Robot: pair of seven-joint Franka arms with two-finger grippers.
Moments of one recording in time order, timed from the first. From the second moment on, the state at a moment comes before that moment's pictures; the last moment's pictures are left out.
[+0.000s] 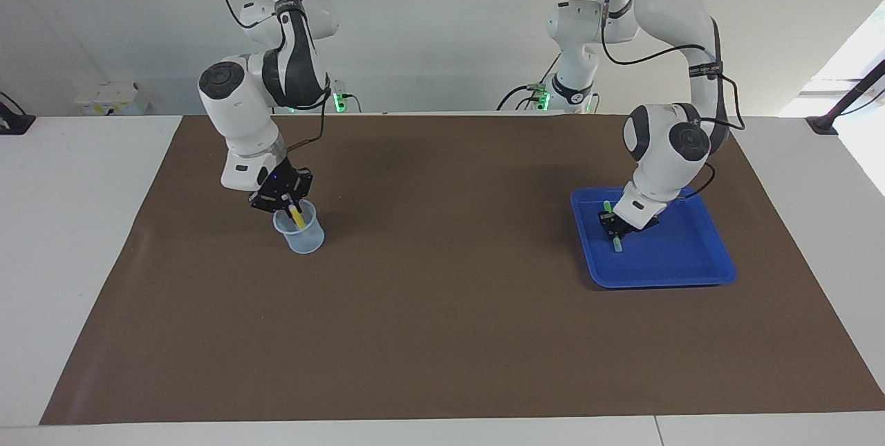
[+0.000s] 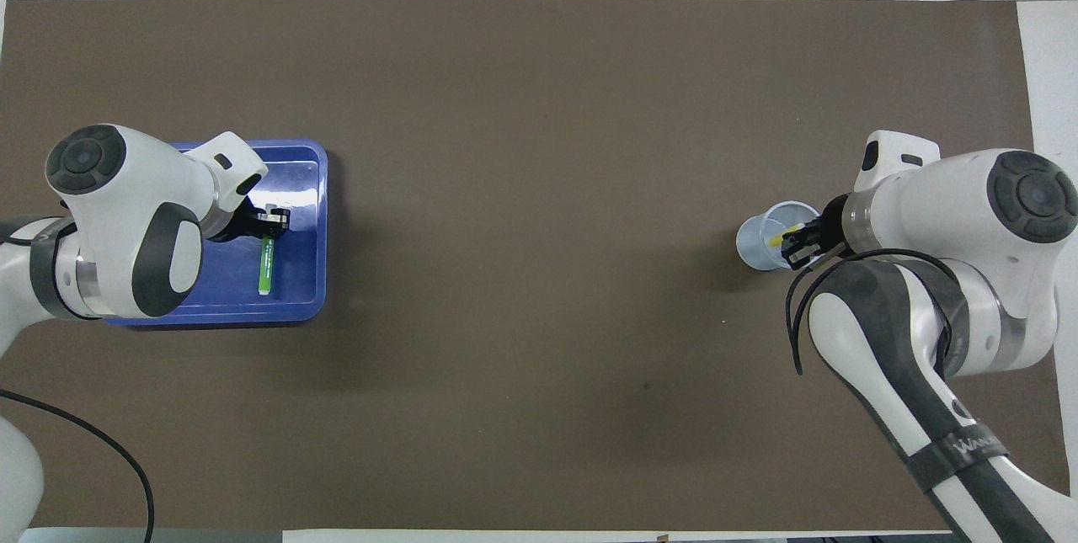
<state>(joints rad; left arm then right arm) -0.14 0.21 0.01 -2.08 -0.02 2.24 -0.03 0.11 -0.01 -0.02 -2.20 0.06 2.25 -0.50</state>
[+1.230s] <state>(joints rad) -0.30 0.12 -0.01 -1.78 -0.55 1.79 -1.27 0.11 -0.01 -0.01 -1.93 0.44 1.89 -0.39</state>
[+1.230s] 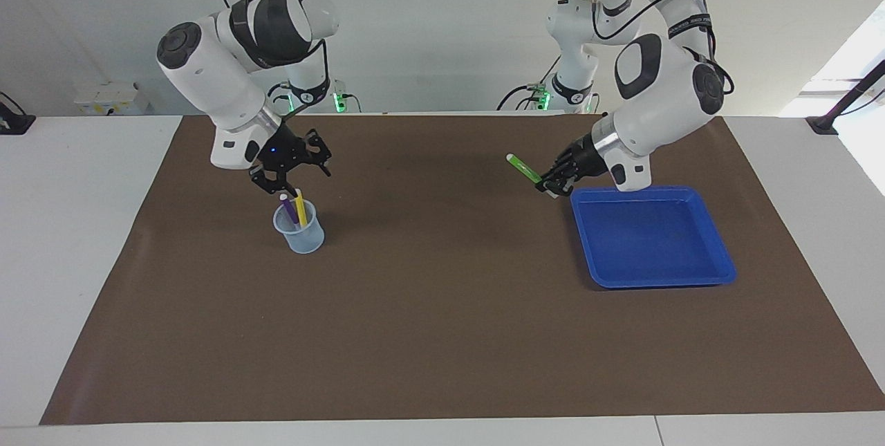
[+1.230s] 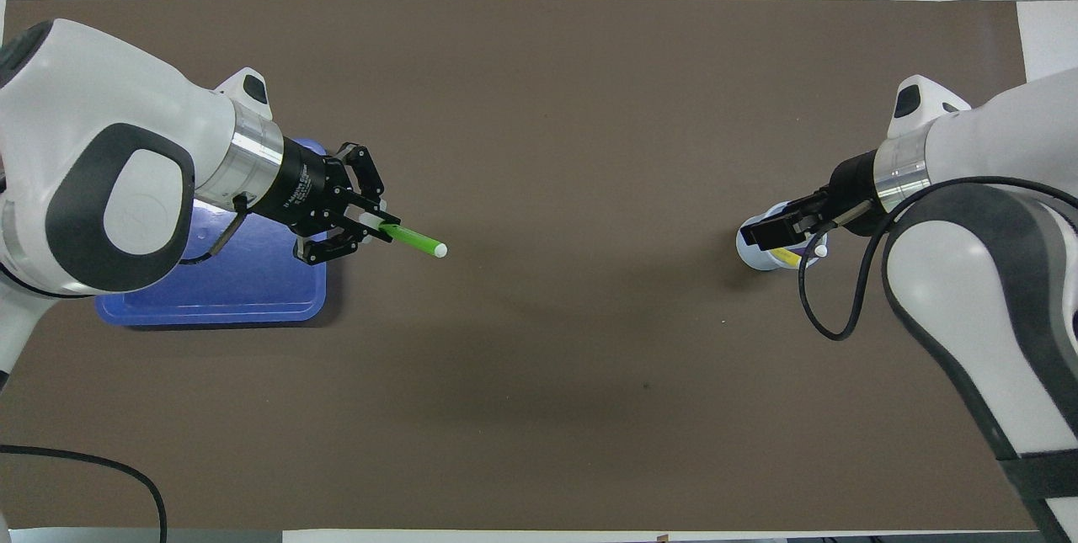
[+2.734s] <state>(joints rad) -0.54 -0.05 -0.01 -2.08 -0.88 2.19 -1.63 0.38 -0.03 0.01 -1.91 0.76 1.98 0.36</state>
